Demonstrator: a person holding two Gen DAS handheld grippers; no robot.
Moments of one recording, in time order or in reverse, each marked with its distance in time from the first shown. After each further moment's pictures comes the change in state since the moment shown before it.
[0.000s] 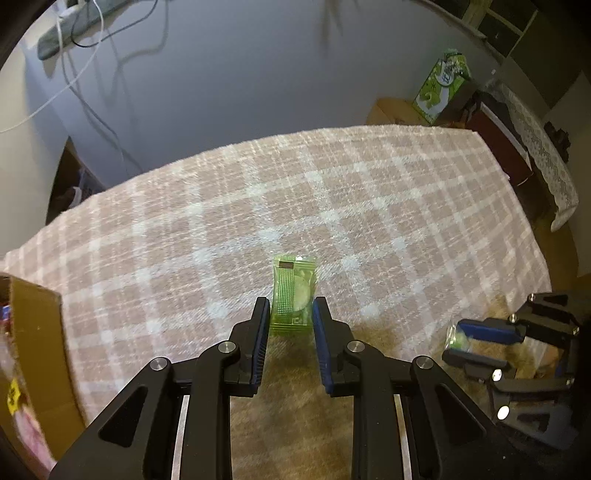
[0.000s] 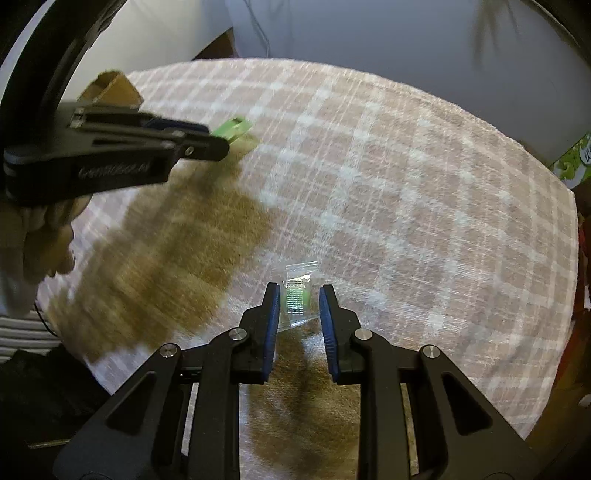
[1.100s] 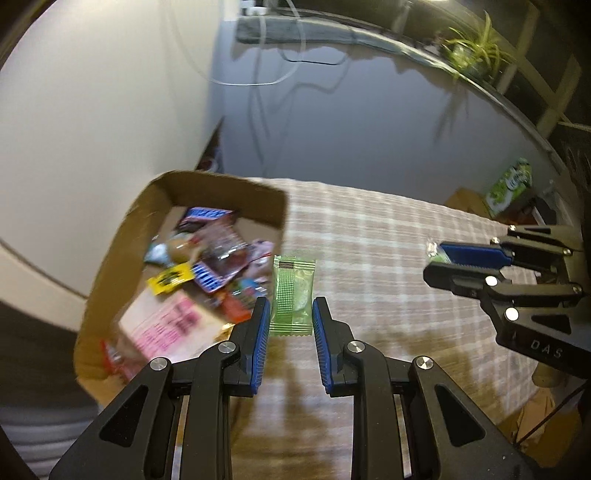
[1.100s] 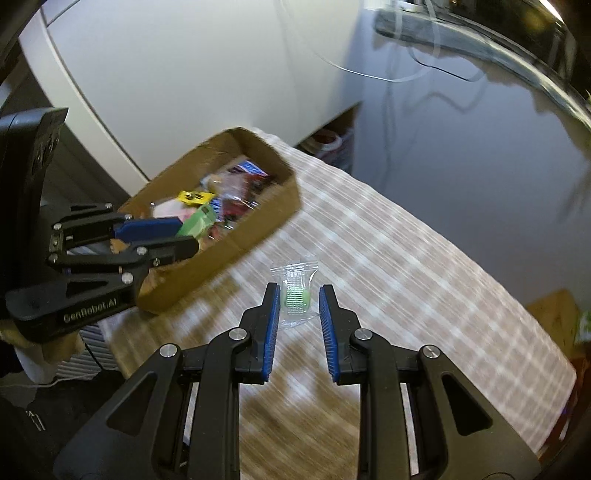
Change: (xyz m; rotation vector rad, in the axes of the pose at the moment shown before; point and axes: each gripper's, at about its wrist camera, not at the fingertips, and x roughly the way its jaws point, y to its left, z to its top) left arm -0.137 0.131 -0.104 -0.368 -0.193 0.177; right arm -0.054 0.170 0.107 -0.355 -0.176 0.144
